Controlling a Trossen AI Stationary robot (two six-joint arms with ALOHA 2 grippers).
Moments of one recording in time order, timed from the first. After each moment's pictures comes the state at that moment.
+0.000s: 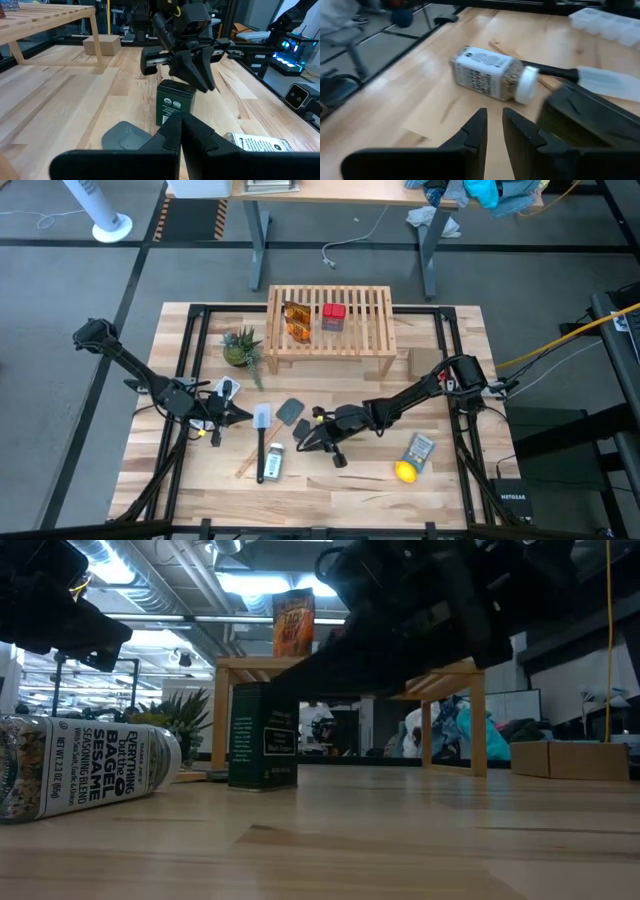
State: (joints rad) left arm -0.61 0.59 0.01 0.40 -0.56 -0.16; right arm 0.24 2.00 0.93 0.69 -0.19 -0.02
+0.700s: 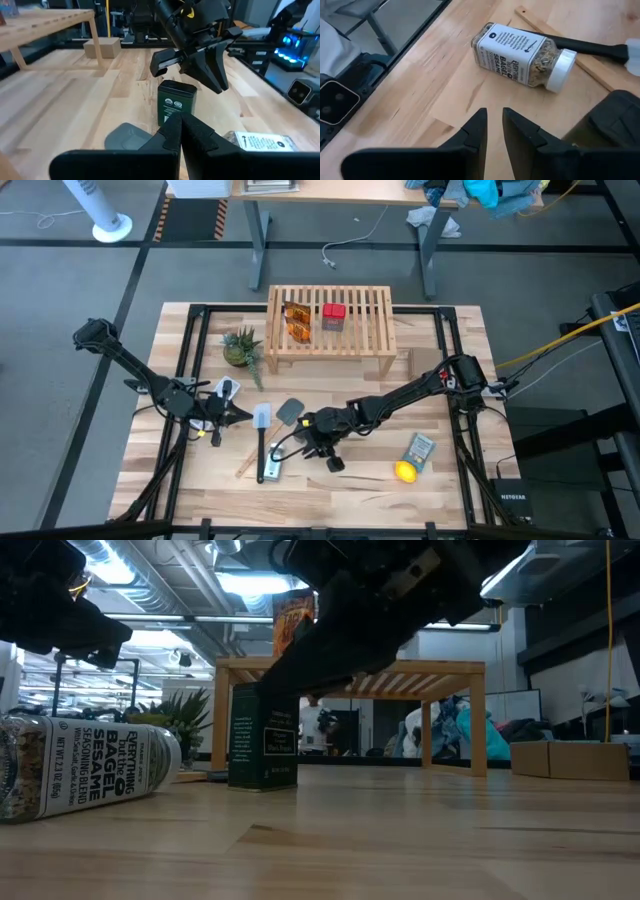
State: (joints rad) left arm -0.61 0.59 0.01 0.40 -0.56 -0.12; right arm 0.24 2.00 1.19 0.19 -0.31 -0.01
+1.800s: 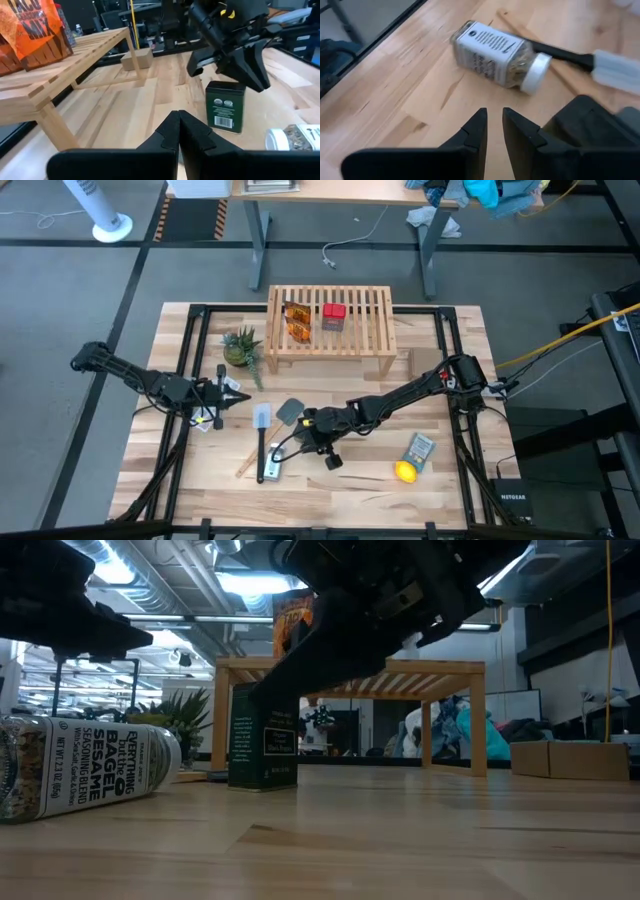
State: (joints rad) left arm -0.37 0.22 0.01 0.07 -0.46 0.13; right arm 0.24 2.00 1.18 0.19 -0.21 -0.11
